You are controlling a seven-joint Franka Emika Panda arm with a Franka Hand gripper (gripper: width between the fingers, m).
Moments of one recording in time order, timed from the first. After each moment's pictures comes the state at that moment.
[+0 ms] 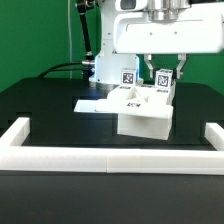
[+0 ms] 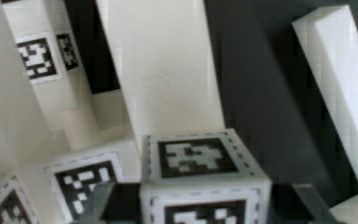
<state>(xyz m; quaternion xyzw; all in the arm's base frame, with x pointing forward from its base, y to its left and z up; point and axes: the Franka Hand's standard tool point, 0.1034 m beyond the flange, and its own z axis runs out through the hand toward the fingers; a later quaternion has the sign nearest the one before) 0.510 0.057 0.115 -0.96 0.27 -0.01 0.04</state>
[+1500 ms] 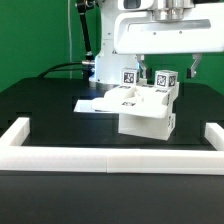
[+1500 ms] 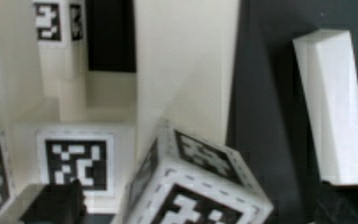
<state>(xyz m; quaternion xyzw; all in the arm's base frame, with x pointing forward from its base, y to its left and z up) 0.511 0.061 0.116 -0.99 0.10 -0.01 0.04</state>
